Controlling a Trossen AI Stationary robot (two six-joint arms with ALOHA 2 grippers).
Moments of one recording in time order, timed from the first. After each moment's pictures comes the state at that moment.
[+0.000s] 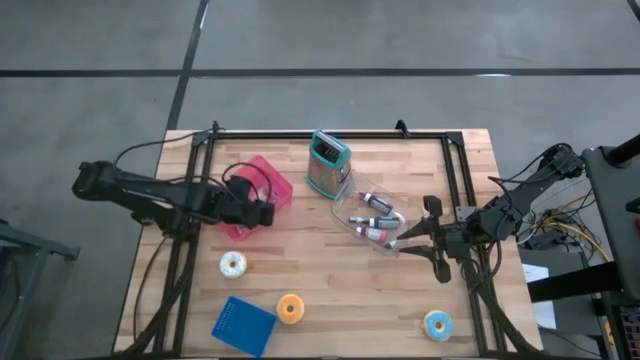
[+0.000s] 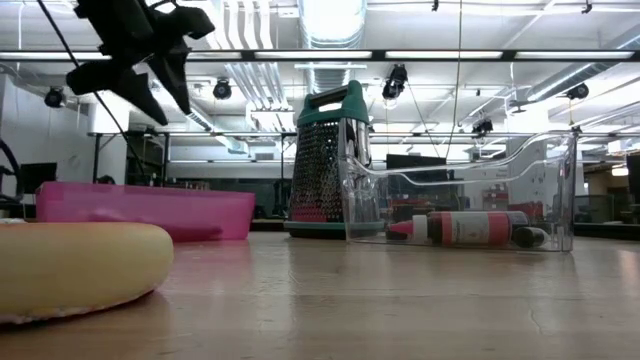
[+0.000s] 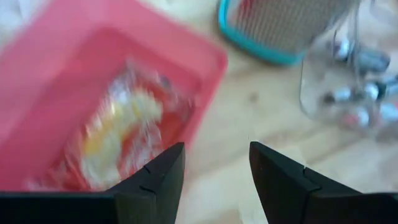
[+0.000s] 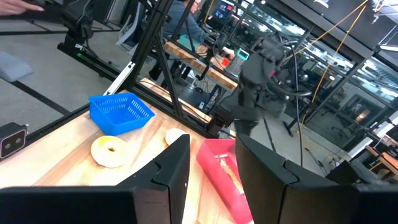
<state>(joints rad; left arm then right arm) -0.18 1.18 0.94 -0.96 -0.51 -1.37 0.65 0.82 0.71 0.00 0.50 -0.42</state>
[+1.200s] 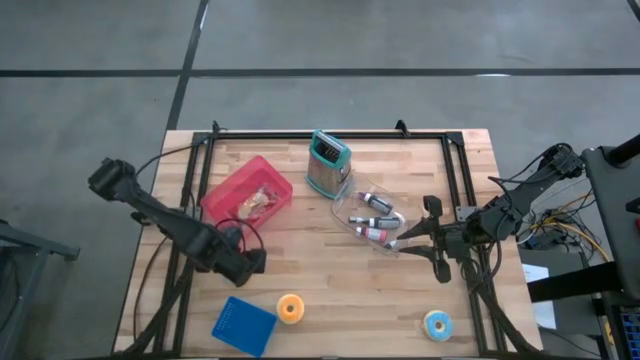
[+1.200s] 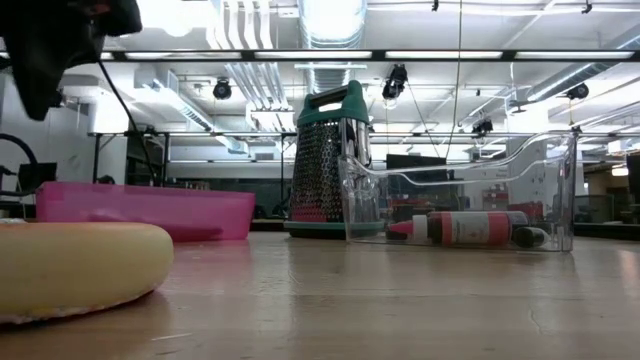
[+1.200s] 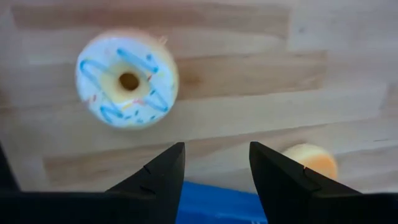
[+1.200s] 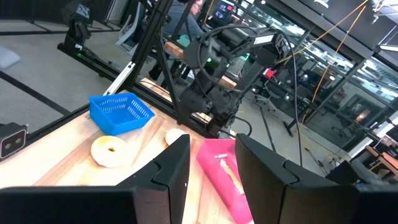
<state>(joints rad) -0.57 1.36 0.99 -1.04 -0.06 -2.09 0.65 0.82 0.71 0.00 0.50 -0.42</state>
